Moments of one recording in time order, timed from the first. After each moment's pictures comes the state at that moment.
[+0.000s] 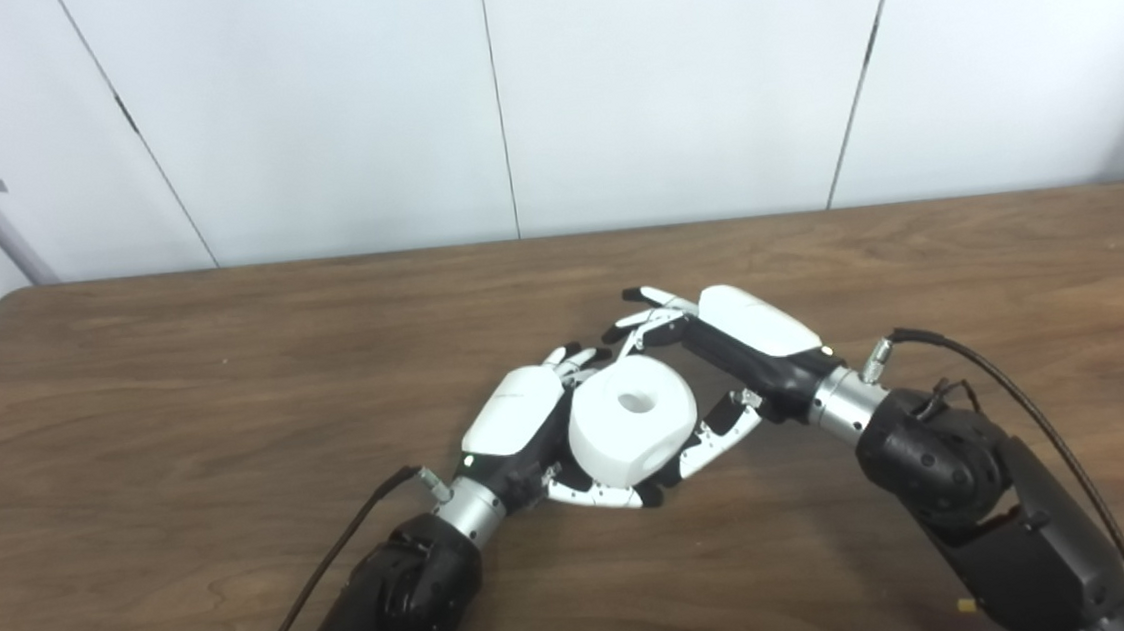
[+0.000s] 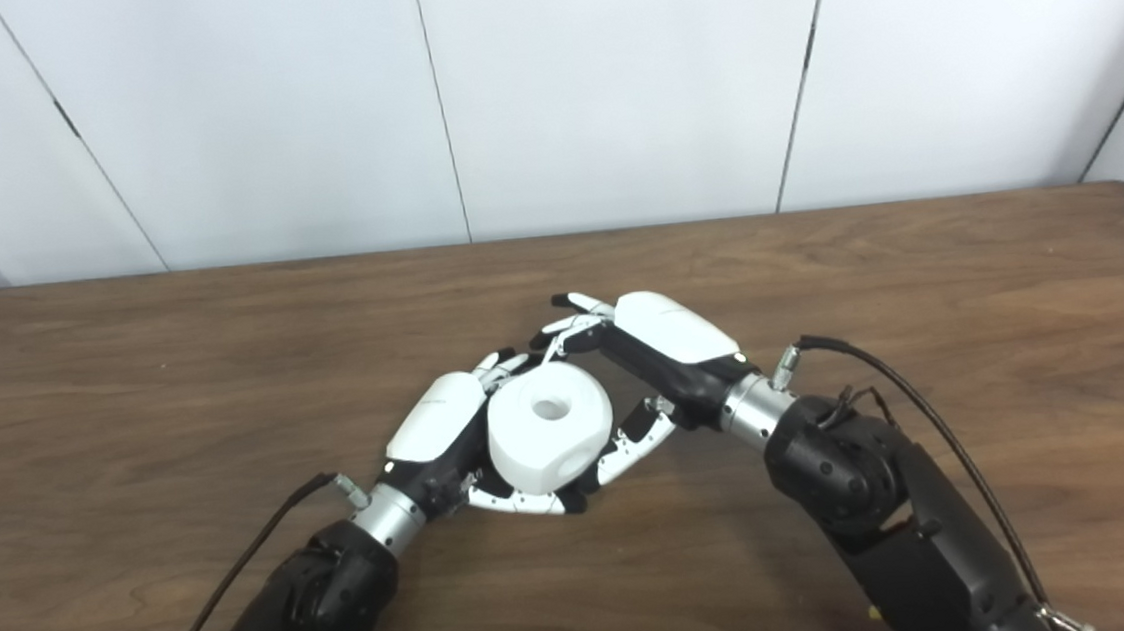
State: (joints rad) left arm -0.33 0.19 -0.42 0.24 0.66 -0.24 -0.01; right arm -0.38 -0.34 0.32 -0.06 -0.54 -0.13 0.33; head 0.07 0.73
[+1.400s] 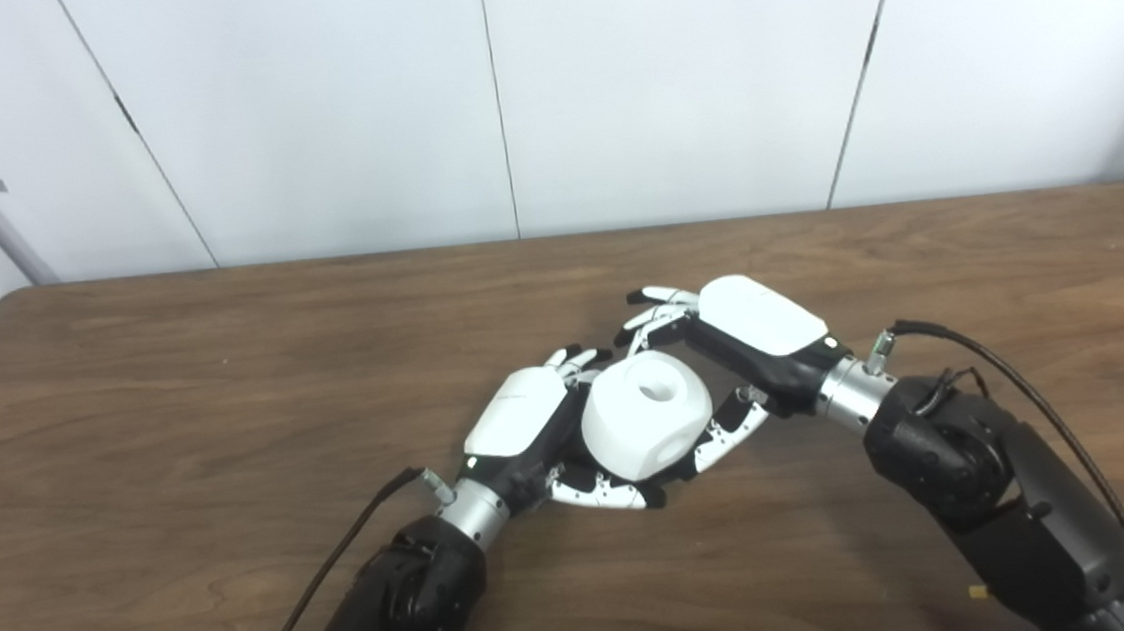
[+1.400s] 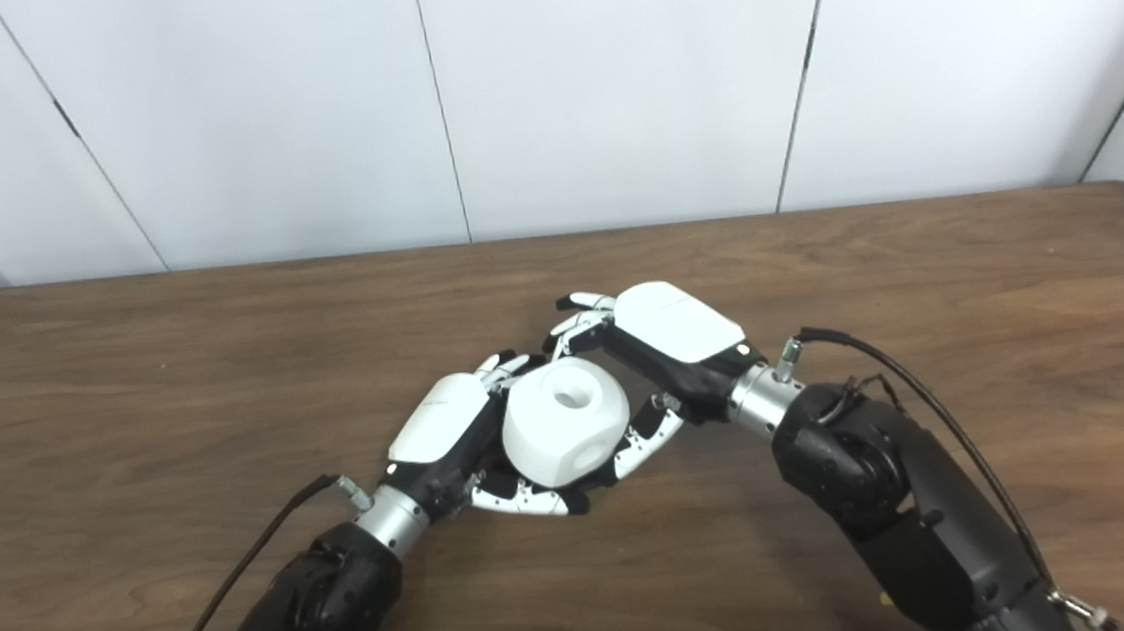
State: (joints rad) left arm -0.32 0.18 -0.43 0.20 0.66 -0.20 -0.02; right arm -0.40 -0.37 0.35 -0.04 -0.66 -0.17 0.31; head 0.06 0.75
